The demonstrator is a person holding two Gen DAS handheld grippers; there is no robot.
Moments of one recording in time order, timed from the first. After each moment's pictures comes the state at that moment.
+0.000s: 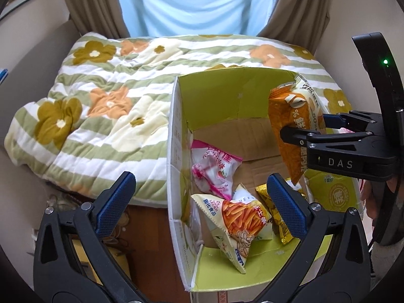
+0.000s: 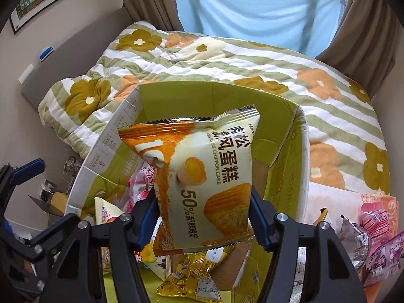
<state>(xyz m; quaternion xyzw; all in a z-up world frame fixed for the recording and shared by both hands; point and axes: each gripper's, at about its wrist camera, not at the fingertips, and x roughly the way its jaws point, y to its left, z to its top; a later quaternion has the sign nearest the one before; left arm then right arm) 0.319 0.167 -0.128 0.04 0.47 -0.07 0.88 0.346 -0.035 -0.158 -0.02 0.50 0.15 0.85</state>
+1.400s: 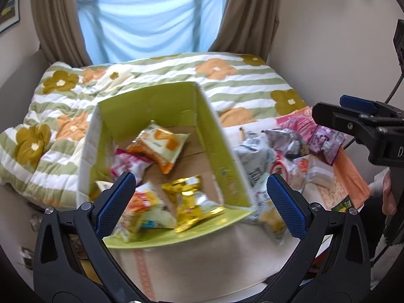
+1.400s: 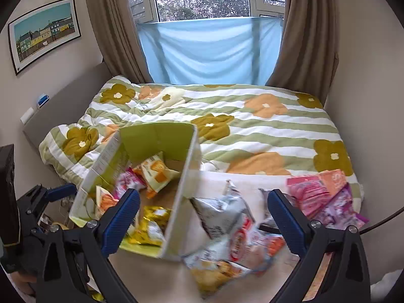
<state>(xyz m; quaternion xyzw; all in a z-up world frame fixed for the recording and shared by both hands) 0.216 0.014 -0.085 0.05 0.42 -0.16 0.89 0.200 -0.184 -0.063 0.03 0.39 0.07 0.92</state>
